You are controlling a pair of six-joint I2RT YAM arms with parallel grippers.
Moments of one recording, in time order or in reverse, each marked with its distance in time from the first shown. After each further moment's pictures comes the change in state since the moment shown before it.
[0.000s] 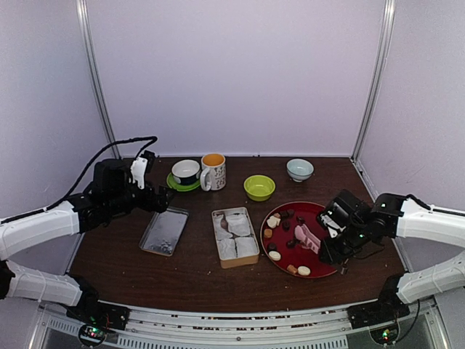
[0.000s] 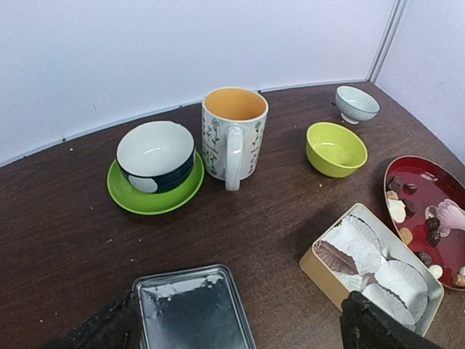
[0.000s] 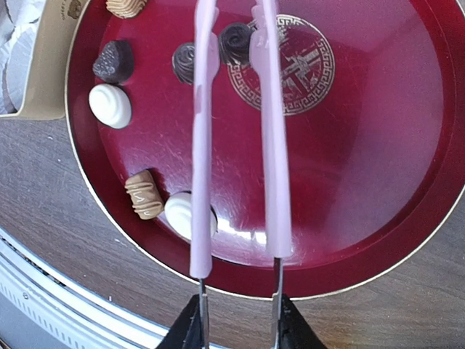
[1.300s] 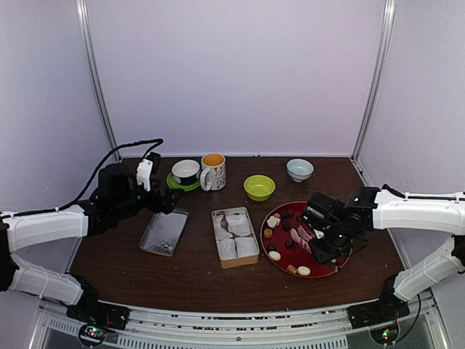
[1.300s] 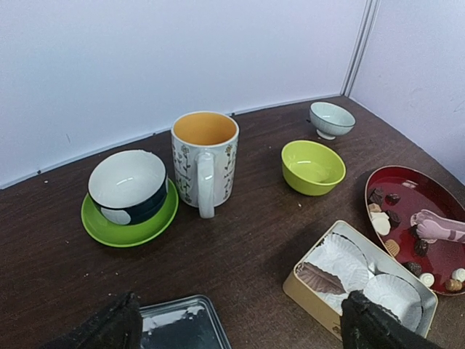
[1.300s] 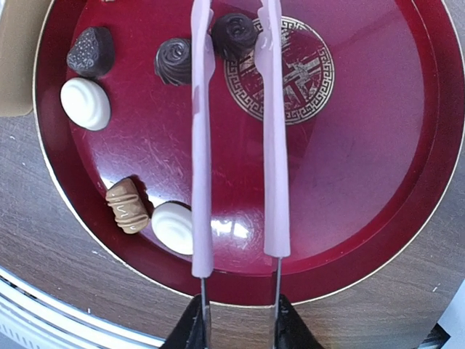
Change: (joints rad) left arm 0.000 0.083 -0.071 0.258 0.082 0.034; right arm 0.108 0.222 0.151 -0.099 0.137 0.039
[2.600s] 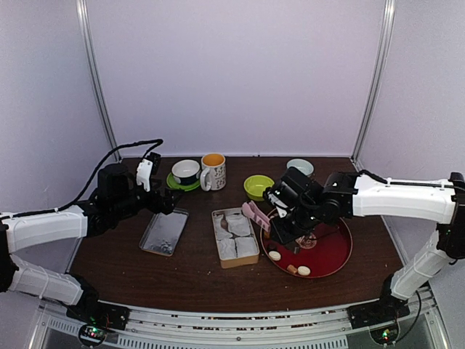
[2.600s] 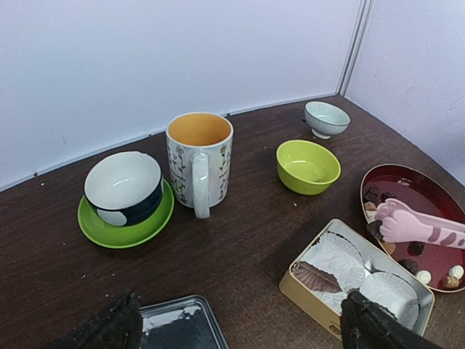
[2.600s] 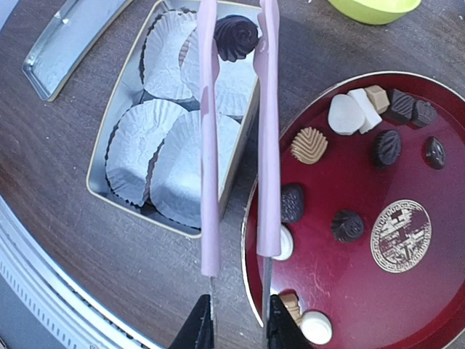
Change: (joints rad) left arm 0.000 -0.010 -0.003 0.000 0.016 0.004; right arm 0.079 0.166 0.266 0.237 -0.069 -0.080
